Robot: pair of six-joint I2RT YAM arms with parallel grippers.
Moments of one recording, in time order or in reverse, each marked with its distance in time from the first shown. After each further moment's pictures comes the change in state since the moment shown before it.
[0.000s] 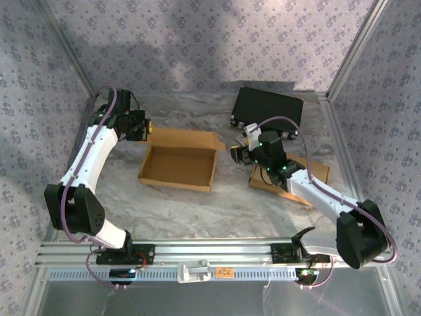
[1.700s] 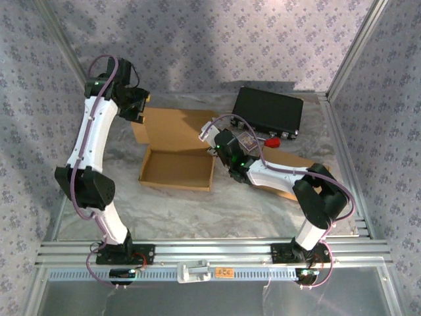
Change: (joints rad) left arm -0.011 0.273 0.622 -0.436 -0.112 0.157; right arm 0.293 0.395 0.241 0.296 0.557 -0.458
